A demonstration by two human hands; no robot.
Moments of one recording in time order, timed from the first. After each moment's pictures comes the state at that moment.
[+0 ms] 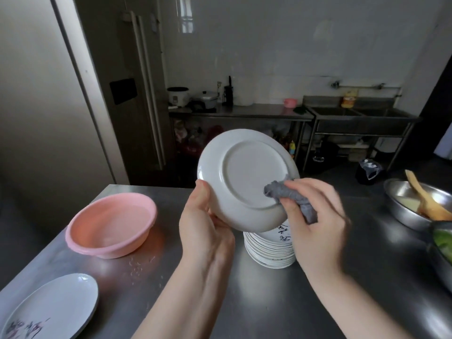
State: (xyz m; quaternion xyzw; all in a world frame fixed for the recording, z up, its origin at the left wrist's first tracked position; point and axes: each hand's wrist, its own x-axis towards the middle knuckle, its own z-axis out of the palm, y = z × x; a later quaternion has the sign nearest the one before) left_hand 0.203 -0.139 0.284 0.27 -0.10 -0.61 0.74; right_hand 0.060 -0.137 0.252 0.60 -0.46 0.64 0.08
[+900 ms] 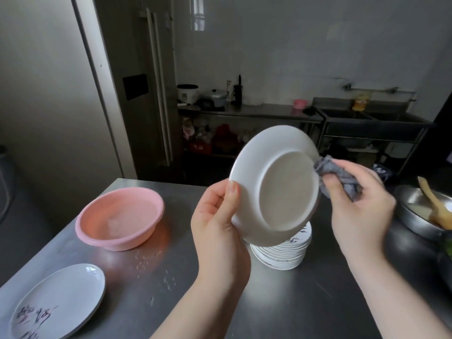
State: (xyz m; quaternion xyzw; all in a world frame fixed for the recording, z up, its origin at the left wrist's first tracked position) left_hand 0.200 -0.119 0.267 0.26 -0.30 -0.51 0.76; right_hand 0.026 -0.163 0.269 0.54 -0.46 0.70 -0.02
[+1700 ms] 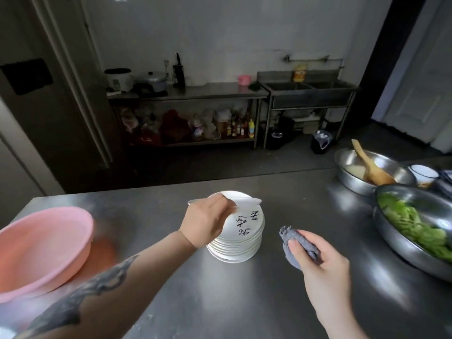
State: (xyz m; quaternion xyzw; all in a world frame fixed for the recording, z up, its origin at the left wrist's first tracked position) left_hand 0.152 -0.281 0.161 0.26 -0.87 0.06 0.42; right_hand -0.034 -0.125 0.148 0.38 -0.62 0.65 -0.22
